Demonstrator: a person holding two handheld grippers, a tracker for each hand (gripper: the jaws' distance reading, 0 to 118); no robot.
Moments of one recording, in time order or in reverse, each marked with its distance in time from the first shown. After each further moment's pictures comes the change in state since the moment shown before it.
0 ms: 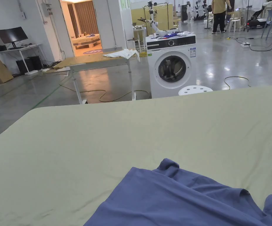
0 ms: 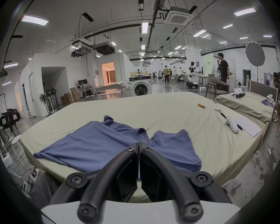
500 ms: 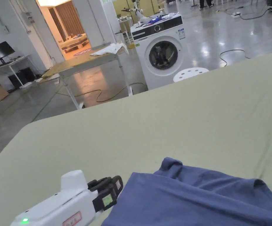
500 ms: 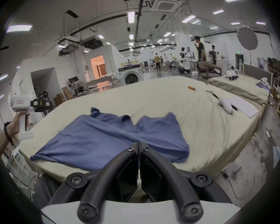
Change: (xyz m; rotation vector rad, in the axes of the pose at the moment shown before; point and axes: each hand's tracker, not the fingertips) left arm 0.010 0.038 -0.308 -0.386 -0.287 0.076; right arm 0.047 -0.016 -0.014 -0.139 -0.091 -0.136
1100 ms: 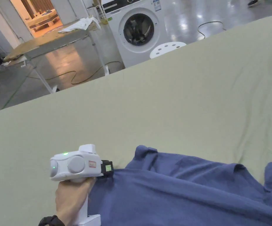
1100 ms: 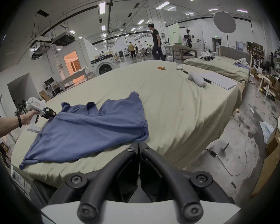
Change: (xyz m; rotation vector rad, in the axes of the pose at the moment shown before) left arm -0.032 0.000 -0.232 -0.438 0.242 -0.100; right arm 0.042 -0.025 -0.003 -0.095 -0.180 -0.113
